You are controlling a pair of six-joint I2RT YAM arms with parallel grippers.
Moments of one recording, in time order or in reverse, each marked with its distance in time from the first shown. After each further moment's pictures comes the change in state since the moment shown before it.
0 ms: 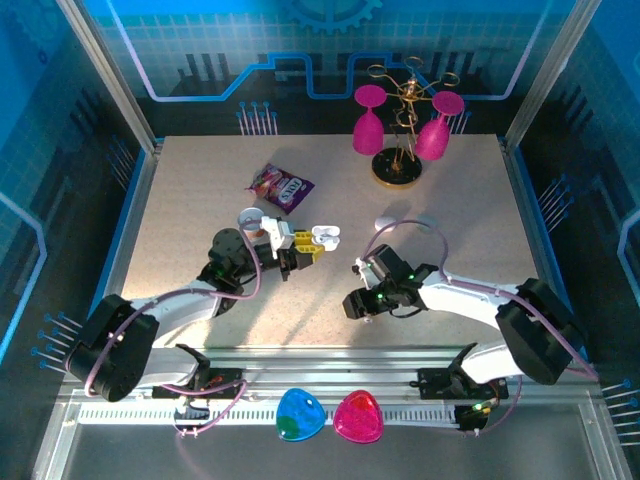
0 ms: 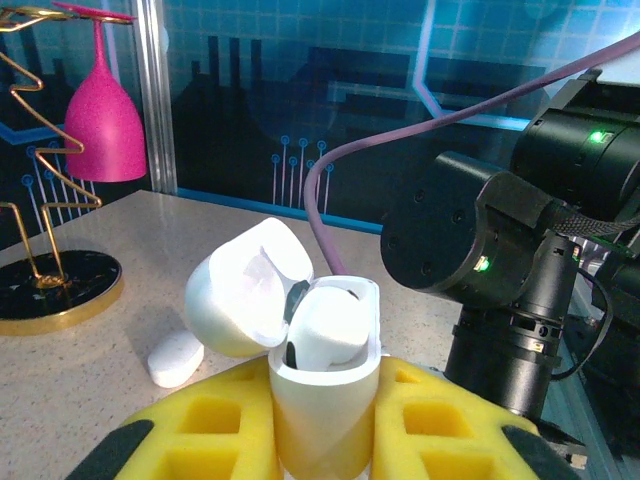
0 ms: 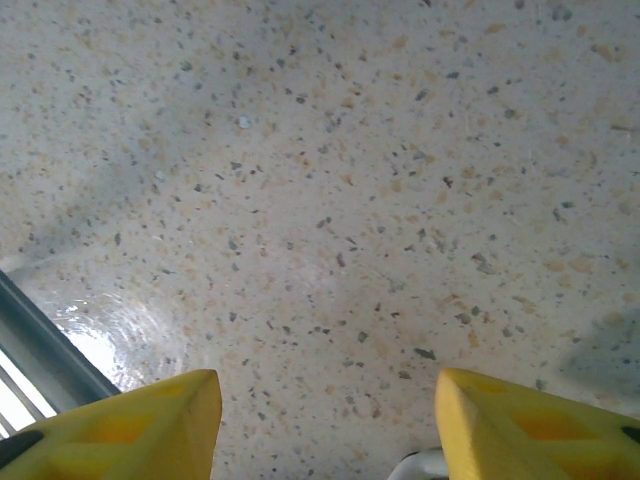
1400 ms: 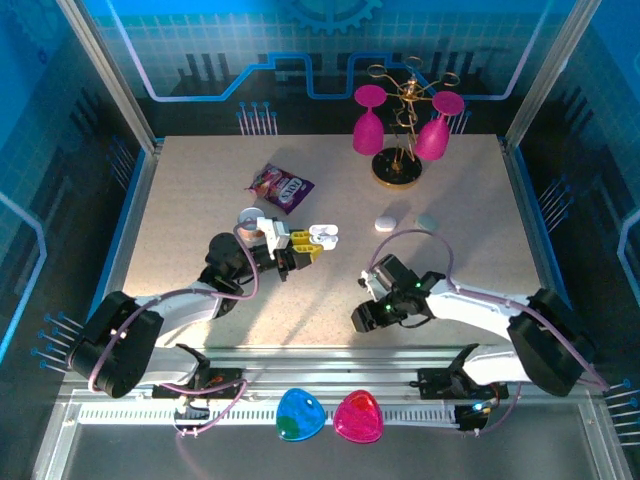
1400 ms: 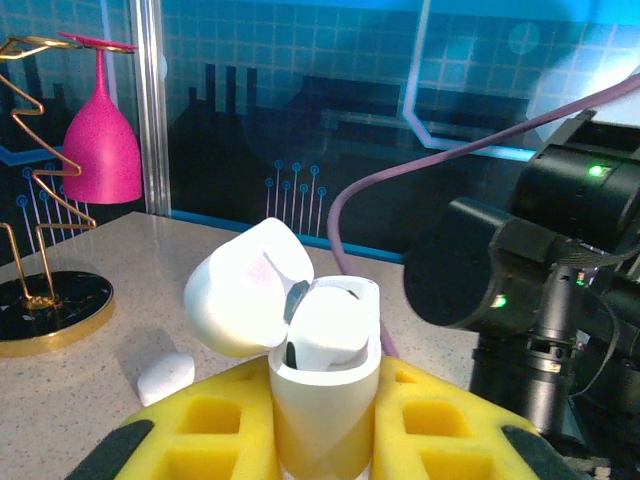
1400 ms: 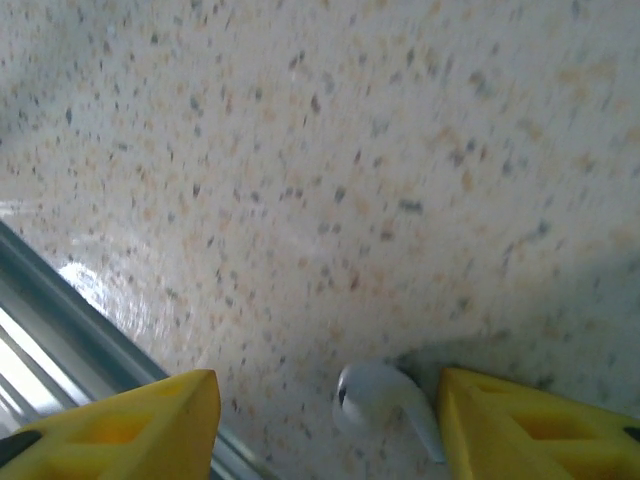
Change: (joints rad) left arm 0.005 0.026 -0.023 0.126 0.012 -0.071; right arm 0.028 -0.107 -0.082 -0.099 -0.018 -0.016
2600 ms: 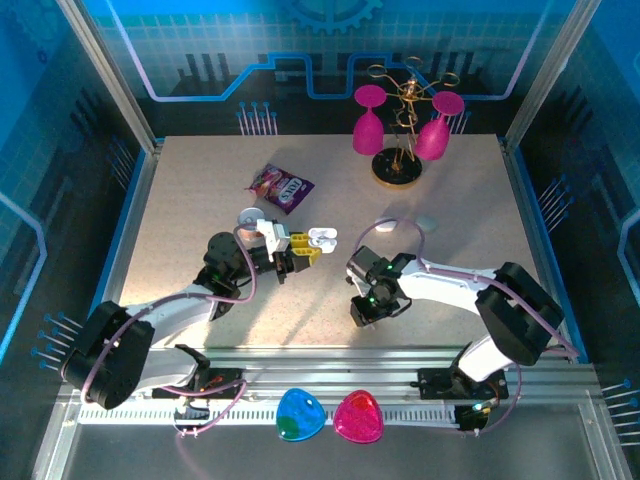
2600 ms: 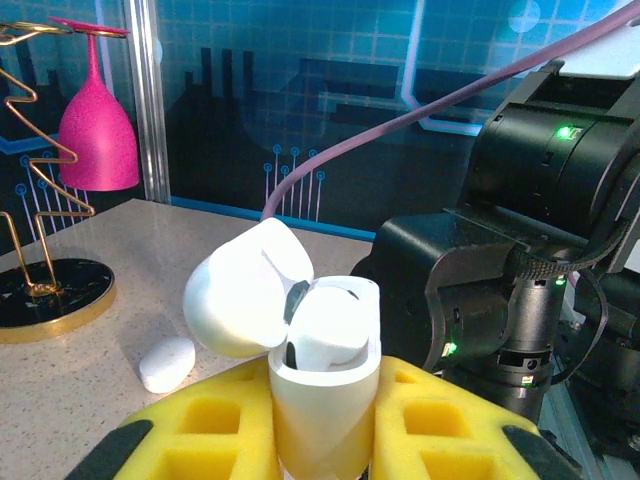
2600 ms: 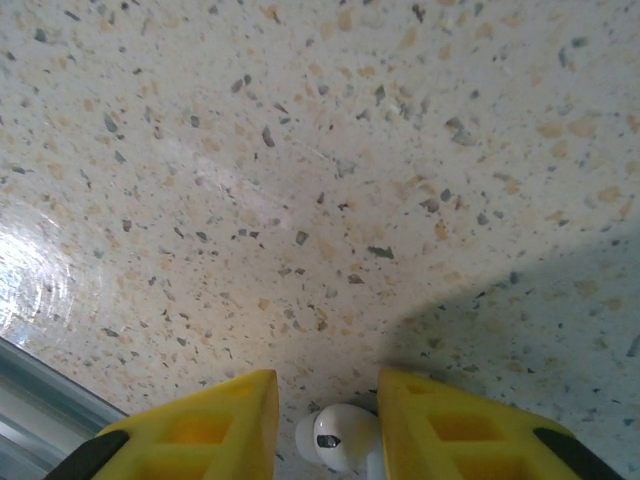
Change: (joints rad) left arm 0.001 -0.064 0.000 -0.114 0.007 0.053; right arm 0.058 0.247 0.260 -0.243 0.140 -0.028
